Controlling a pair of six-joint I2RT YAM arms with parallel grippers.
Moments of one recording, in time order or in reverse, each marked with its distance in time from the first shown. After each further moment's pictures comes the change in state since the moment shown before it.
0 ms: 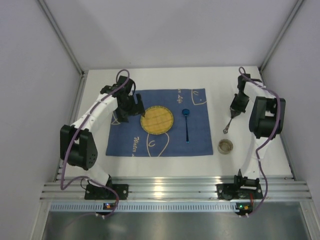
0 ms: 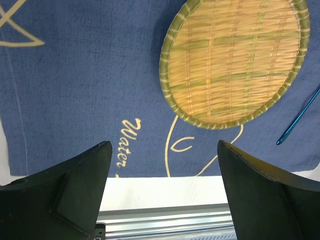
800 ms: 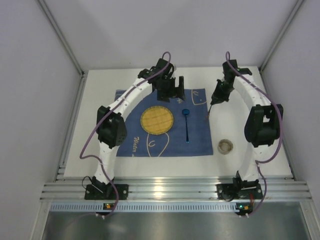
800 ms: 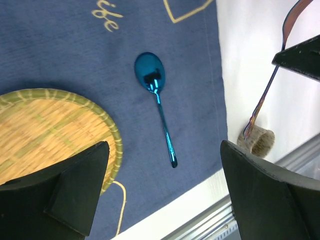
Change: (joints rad) left arm -0.256 0.545 0.741 0.034 0.191 0.057; right arm 0.190 -0.131 0.137 -0.067 -0.213 0.080
